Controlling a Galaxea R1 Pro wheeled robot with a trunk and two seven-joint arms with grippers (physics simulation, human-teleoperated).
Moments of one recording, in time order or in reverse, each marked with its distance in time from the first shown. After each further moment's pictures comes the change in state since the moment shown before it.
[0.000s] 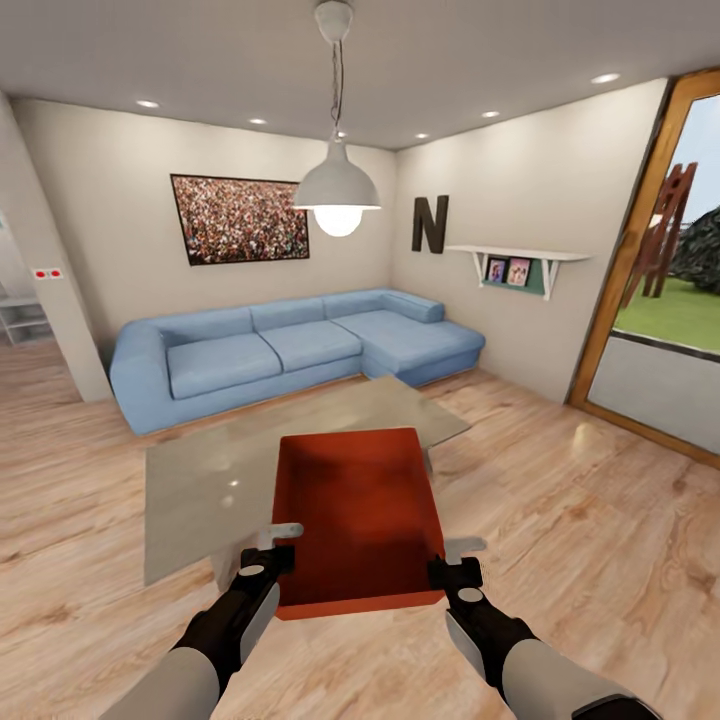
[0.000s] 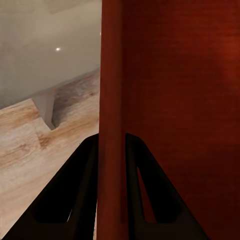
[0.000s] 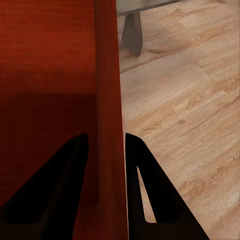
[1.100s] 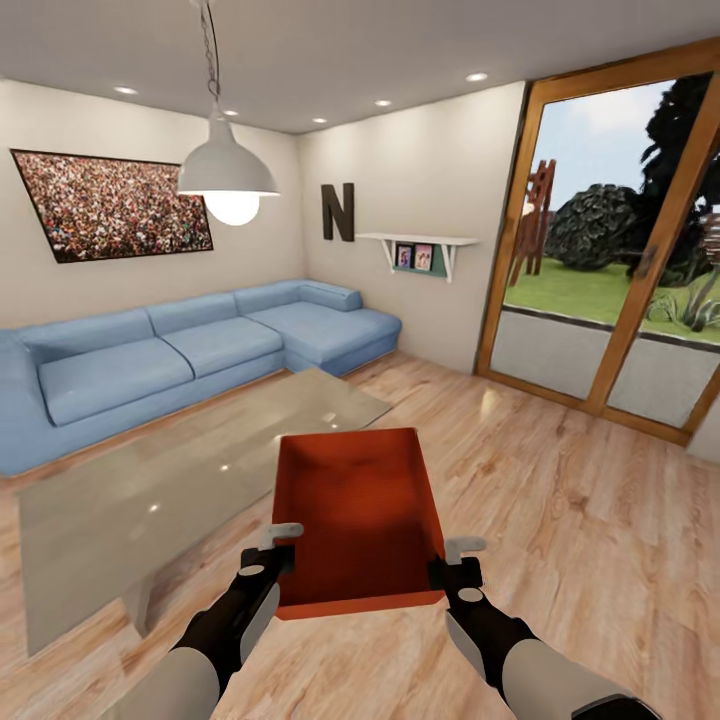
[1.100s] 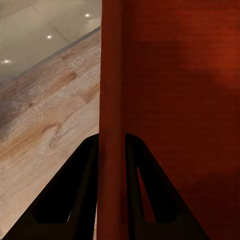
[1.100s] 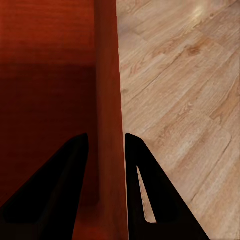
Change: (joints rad) left arm 0.000 0.000 0.000 -0.001 -0.001 0.000 0.000; right arm 0.000 0.000 -0.003 0.001 0.003 0.000 0.001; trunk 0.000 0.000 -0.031
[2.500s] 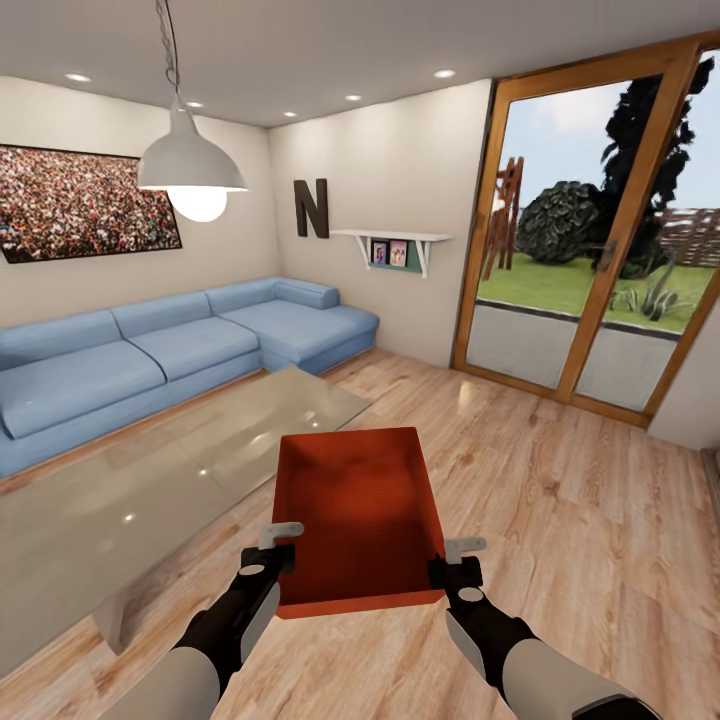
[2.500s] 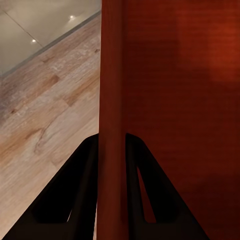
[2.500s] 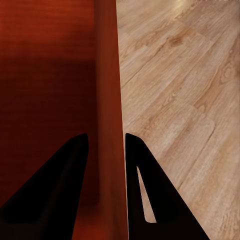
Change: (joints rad) left arm 0.000 -0.001 0.001 -0.003 -0.004 0.000 0.000; right arm 0.000 -0.001 0.003 -0.003 -0.004 -0.002 -0.001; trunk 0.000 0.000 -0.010
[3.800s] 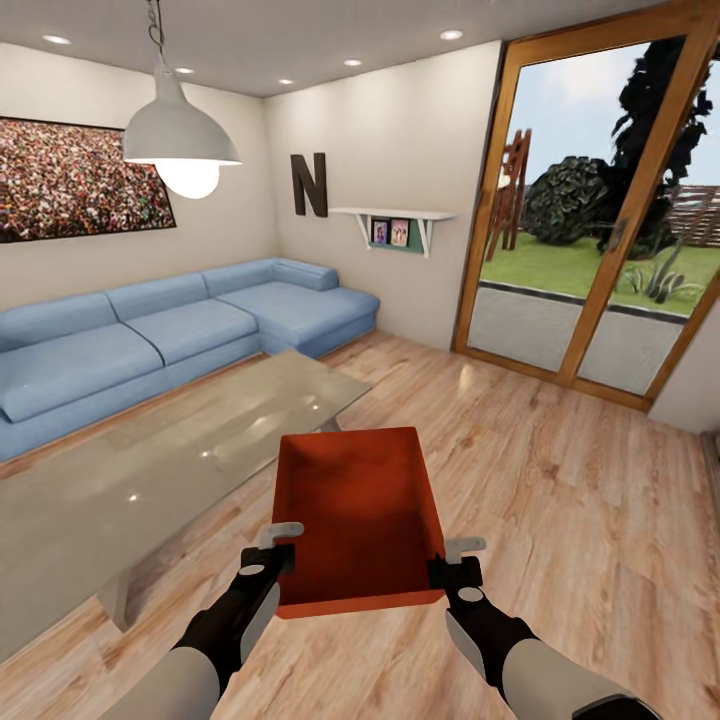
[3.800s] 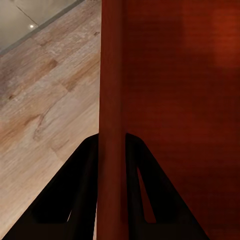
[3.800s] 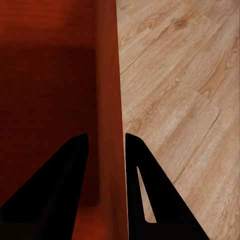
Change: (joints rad) left arm 0.000 0.000 0.000 0.000 0.000 0.000 0.000; right arm 0.000 0.000 0.000 0.000 0.000 0.000 0.000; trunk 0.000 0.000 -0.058
